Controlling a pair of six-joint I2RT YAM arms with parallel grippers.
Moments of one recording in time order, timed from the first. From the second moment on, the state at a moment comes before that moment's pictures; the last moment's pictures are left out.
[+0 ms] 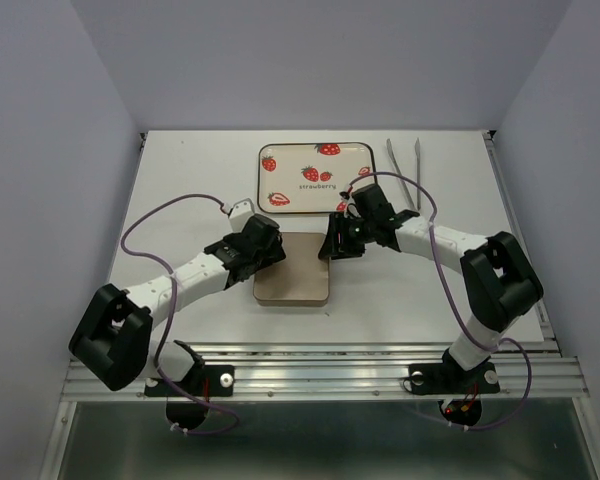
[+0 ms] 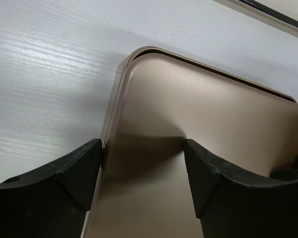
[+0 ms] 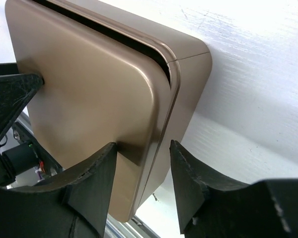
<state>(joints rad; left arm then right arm) -0.67 1.33 0.77 -0.32 -0.40 -0.88 0.55 1.70 1.06 -0.24 -0.43 0.58</state>
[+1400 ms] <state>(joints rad) -0.58 1.53 0.92 -0.18 -0.37 -0.76 0.56 1.79 1.21 -0.24 -0.34 0.52</state>
